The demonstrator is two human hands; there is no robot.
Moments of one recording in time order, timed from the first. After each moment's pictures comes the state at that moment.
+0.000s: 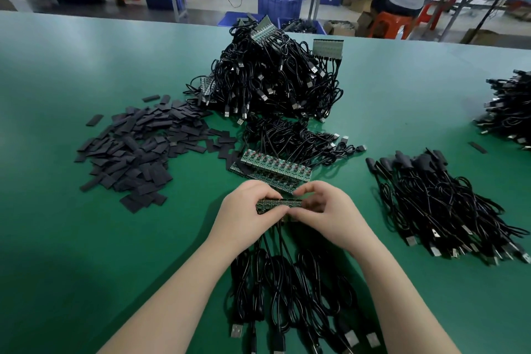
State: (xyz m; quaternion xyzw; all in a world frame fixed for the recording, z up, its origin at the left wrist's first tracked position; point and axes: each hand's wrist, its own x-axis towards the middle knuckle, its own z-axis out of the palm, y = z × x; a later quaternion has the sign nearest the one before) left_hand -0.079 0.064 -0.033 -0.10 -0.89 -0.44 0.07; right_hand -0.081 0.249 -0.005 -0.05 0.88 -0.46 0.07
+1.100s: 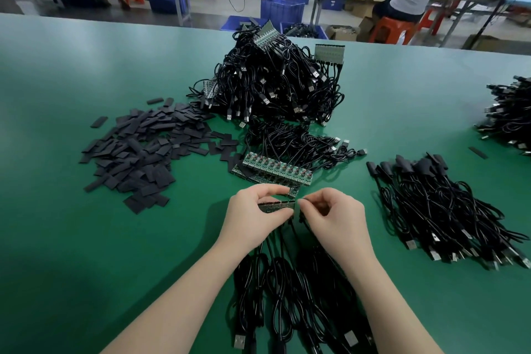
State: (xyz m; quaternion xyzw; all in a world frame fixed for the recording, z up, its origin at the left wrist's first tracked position) left_hand -0.075 0.077 -0.027 -0.02 -0.83 -0.55 0.05; right_hand -0.067 0.238 -0.008 0.00 0.89 -0.44 -0.12
